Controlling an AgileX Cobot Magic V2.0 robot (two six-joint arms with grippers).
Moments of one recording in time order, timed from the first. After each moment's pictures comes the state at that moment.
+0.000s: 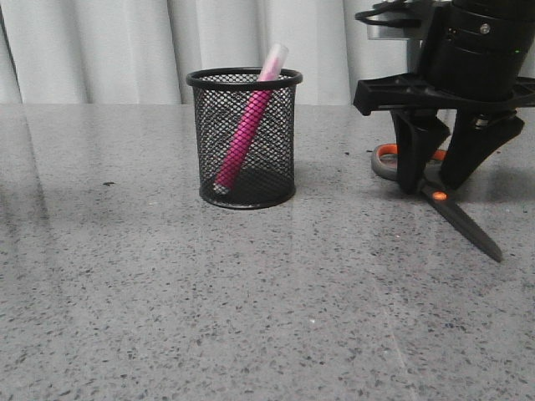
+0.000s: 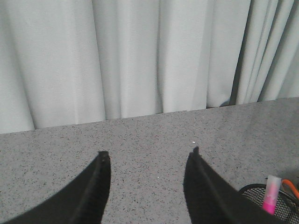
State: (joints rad) left arm -0.32 0.93 -0.86 -0.34 0.20 0.28; right arm 0.35 1.68 -1.24 0.03 0.89 0.10
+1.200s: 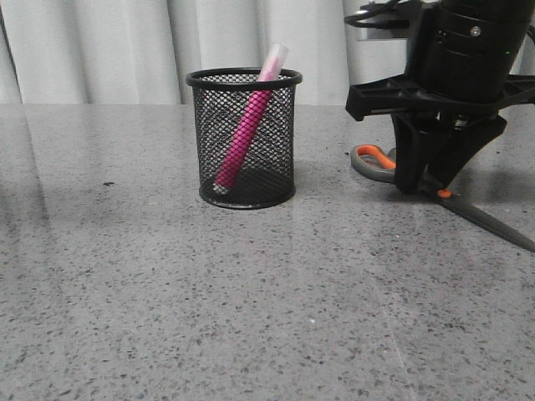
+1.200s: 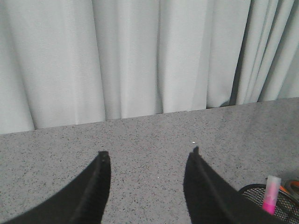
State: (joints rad) left arm -0.32 0.93 -0.86 -0.34 0.20 0.28; right arm 0.38 1.68 -1.24 -0.01 0.88 0.10
